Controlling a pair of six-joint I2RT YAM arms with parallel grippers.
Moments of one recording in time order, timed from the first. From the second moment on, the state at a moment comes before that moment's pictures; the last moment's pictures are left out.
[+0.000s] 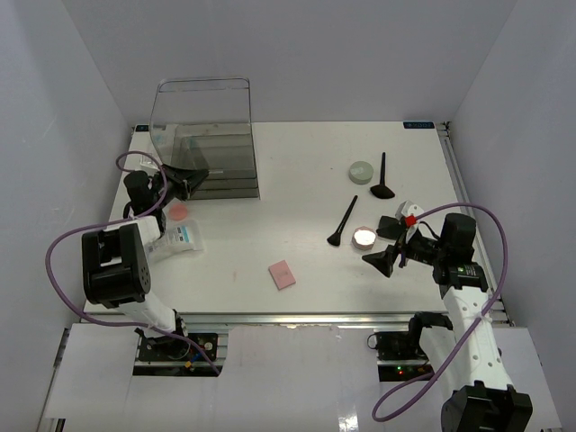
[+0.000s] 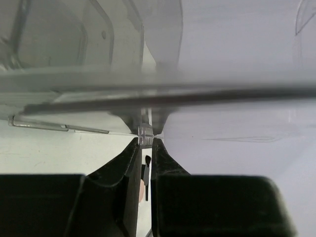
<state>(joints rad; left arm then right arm) 0.21 1.63 0.75 0.70 0.72 -1.24 -0.08 0.69 0.51 -0.39 -1.09 -0.49</state>
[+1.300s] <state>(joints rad) 0.23 1.24 0.76 0.68 0.83 -1.38 1.09 1.80 1.23 -0.51 -0.05 0.16</state>
